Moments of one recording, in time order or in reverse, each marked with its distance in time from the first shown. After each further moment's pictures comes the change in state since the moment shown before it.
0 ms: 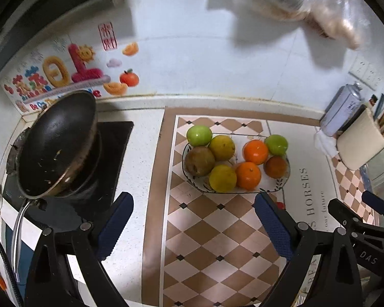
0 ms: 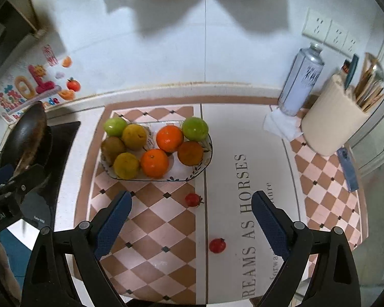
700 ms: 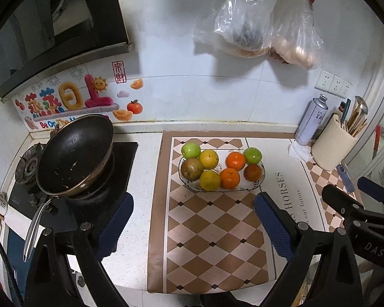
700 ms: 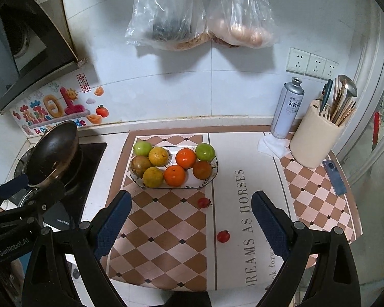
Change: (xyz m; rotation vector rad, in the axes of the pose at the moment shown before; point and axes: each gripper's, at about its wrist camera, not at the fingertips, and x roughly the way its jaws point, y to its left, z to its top) left arm -0.105 0.003 -0.044 0.037 -0.165 -0.047; right arm -0.122 0.018 -0.041 0.006 -0.177 0.034
